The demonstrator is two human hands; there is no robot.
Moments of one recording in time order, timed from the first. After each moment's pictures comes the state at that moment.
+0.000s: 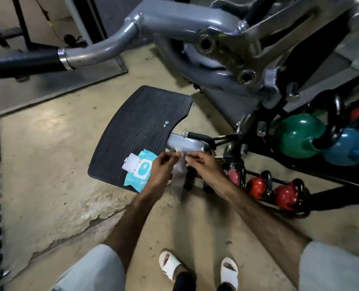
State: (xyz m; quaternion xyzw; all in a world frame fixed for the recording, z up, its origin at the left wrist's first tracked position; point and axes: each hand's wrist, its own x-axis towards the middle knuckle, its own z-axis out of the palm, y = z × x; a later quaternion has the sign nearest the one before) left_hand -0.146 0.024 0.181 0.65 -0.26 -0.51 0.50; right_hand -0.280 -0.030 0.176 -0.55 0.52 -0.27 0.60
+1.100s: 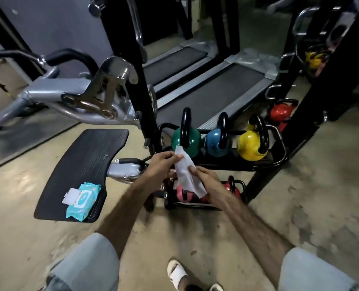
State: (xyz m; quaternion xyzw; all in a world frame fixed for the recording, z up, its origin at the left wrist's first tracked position) left_hand -0.492 0.003 0.336 0.55 -0.41 -0.62 0.39; right_hand -0.653 0.009 0.272 -0.33 0.52 -0.37 0.69
